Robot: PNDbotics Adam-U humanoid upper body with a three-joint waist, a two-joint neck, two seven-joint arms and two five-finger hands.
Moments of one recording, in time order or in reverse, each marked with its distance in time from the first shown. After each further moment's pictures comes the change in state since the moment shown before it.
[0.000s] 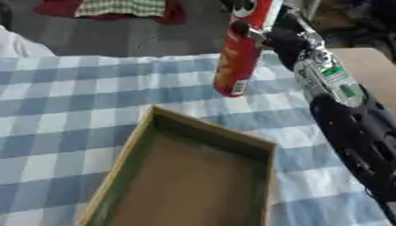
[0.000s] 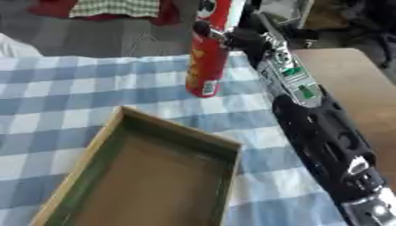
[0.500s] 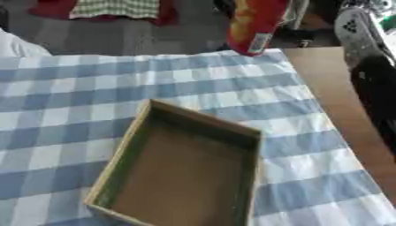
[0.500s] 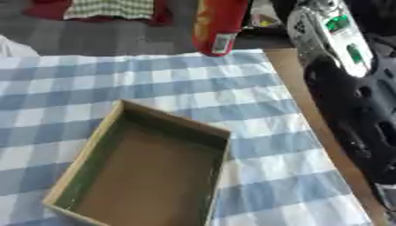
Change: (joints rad) left arm 0.053 0.036 0.011 0.002 0.000 0.000 0.012; right arm 0.048 -0.039 0.028 -0.386 -0.188 0.229 -0.269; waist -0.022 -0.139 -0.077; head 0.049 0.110
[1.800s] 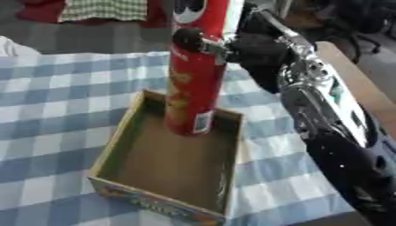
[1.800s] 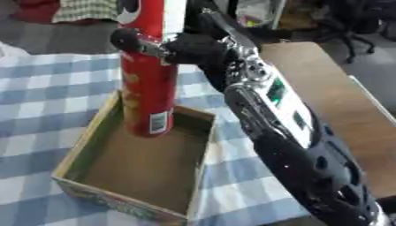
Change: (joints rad) left arm 0.035 0.016 0.000 0.015 0.000 0.003 0.000; right arm 0.282 0.267 0.213 -0.263 0.042 0.150 -0.064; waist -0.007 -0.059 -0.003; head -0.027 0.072
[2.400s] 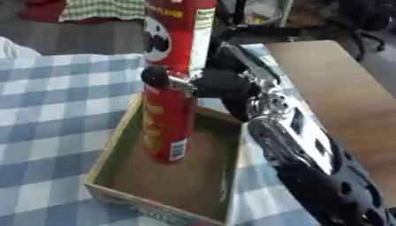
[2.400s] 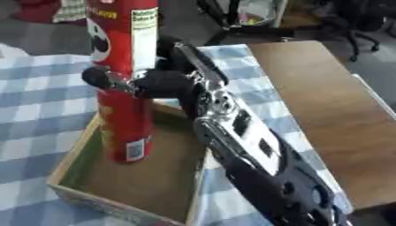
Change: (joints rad) left arm -0.013 -0.011 0.000 0.000 0.000 0.000 0.000; right arm 0.031 0.090 0.073 0.059 0.109 -0.059 -0.034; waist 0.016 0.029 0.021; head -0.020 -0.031
